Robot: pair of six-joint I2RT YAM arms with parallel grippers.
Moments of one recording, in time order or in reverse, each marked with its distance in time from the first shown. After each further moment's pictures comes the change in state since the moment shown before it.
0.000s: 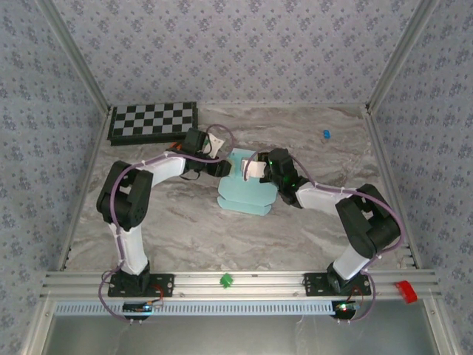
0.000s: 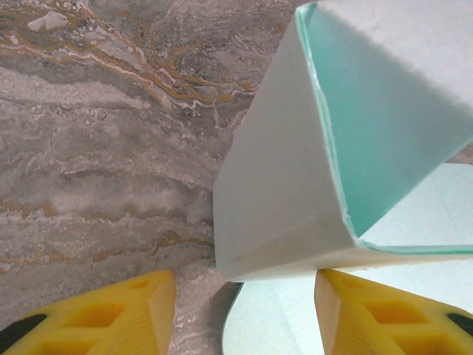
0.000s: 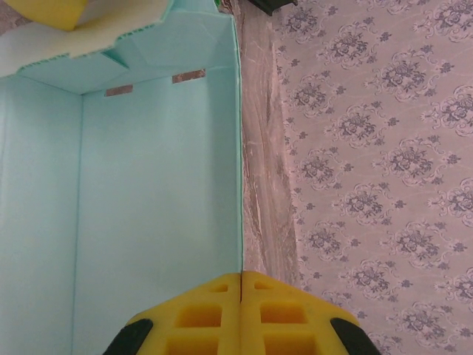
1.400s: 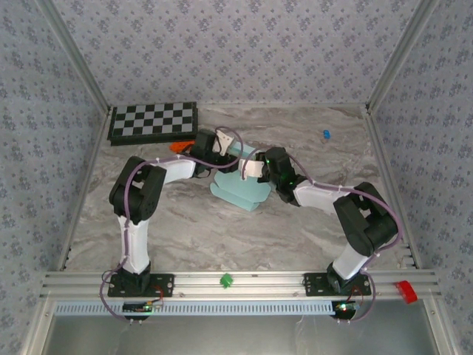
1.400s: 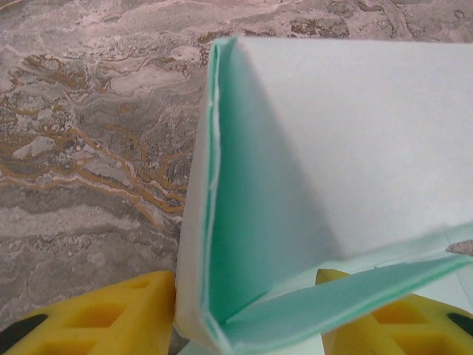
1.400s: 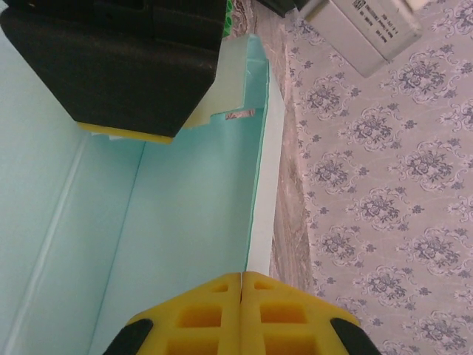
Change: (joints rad) left arm -0.052 0.113 0.022 0.282 -0.072 -0.029; right arm 0.010 0.024 0.039 -0.051 -0.006 0.026
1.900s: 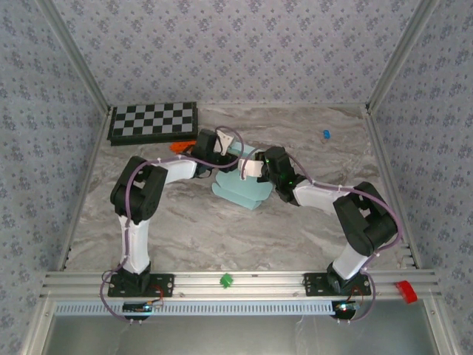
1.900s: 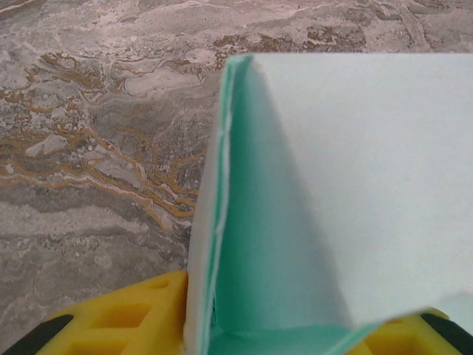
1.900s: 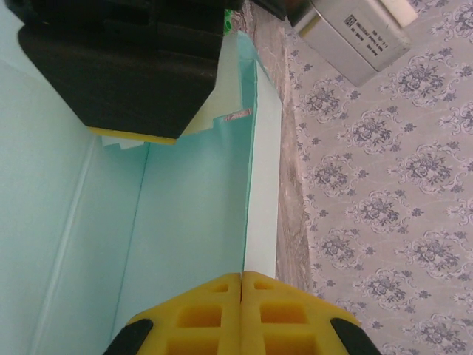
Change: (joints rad) left arm -0.017 -0.004 -0.014 0.015 -0.047 -0.038; right arm 0.002 0.004 0.006 -0.003 -0.002 0.000
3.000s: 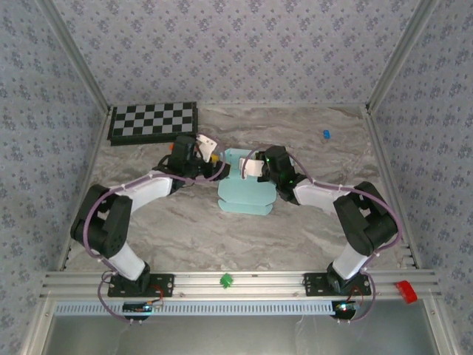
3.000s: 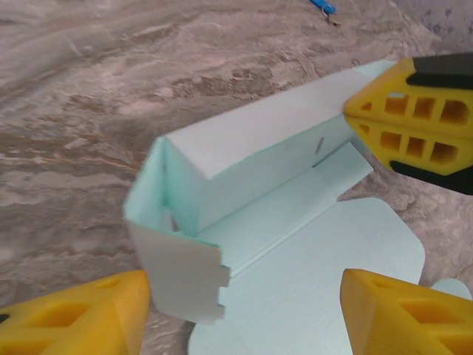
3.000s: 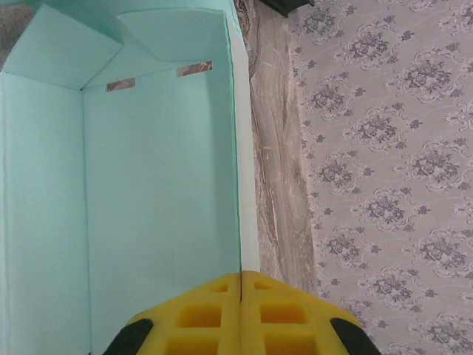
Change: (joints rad) left arm 0.064 -0.412 -0.311 0.034 0.108 0.049; right arm -0.008 0.001 0.007 -0.018 -0.008 0.007
